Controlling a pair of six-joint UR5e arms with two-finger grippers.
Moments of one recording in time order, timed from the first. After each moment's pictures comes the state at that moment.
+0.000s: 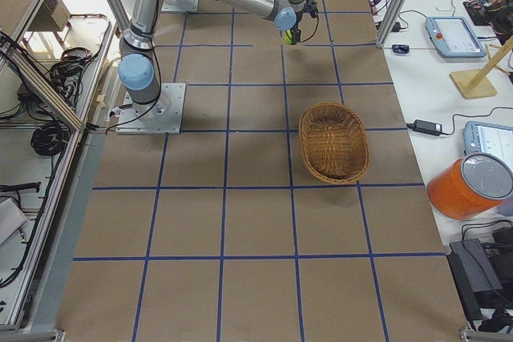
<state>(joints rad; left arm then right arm) -0.96 -1.93 -1.94 -1.02 1.70 0.76 1.73 -1.12 1.56 -2.06 -1.53 0.02</state>
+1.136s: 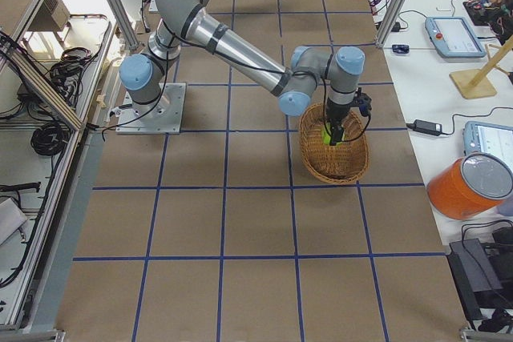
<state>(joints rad) -1.59 -1.92 -1.71 -1.17 1.53 -0.29 1.12 -0.98 1.41 -2.14 -1.73 -0.47</state>
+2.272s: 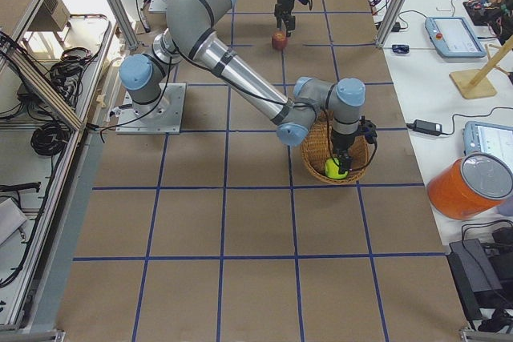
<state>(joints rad) -1.81 -2.04 -1.65 -0.93 1.42 -0.67 1.07 -0.96 1.36 -2.19 -1.72 -0.57</state>
